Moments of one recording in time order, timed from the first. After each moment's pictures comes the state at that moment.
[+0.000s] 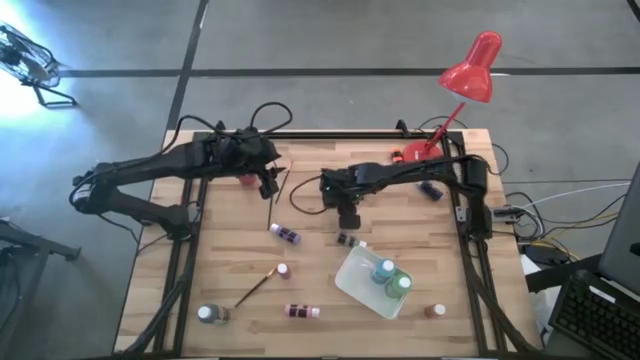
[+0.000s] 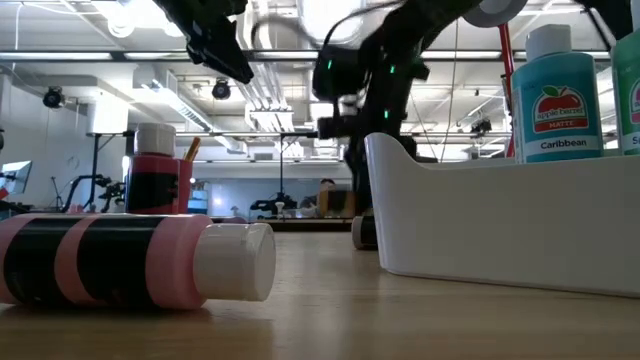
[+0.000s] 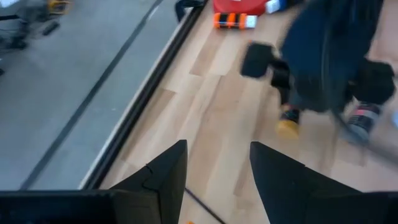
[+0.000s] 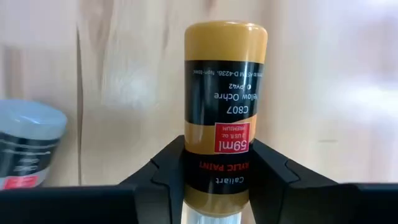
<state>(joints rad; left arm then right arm) 0.26 1.14 1.14 -0.65 -0.22 0.04 -0.17 1.98 1.41 -0.71 0.02 -0.22</state>
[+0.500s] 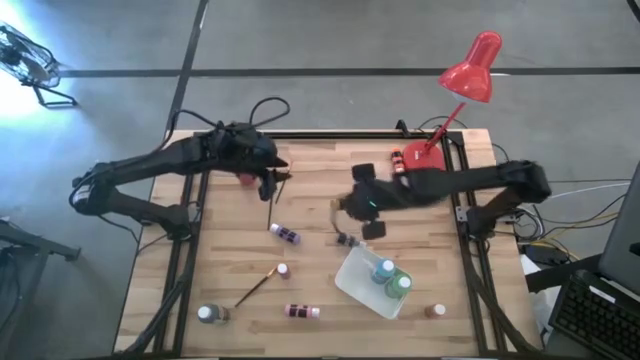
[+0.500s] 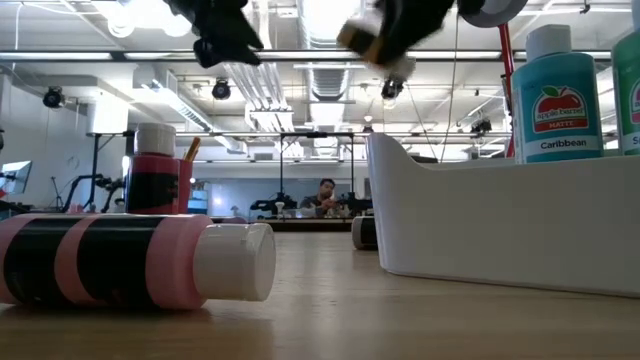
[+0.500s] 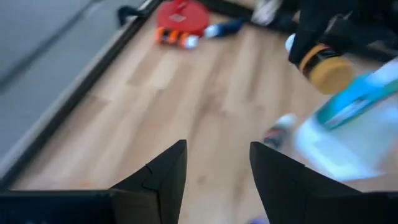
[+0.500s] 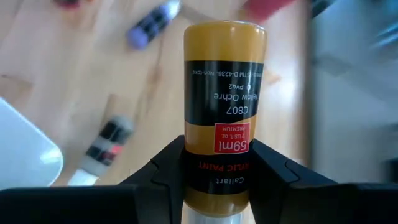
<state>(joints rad) 0.31 1.14 1.17 -0.61 0.09 -0.13 0.09 1.54 1.42 -0.82 0.30 -0.27</state>
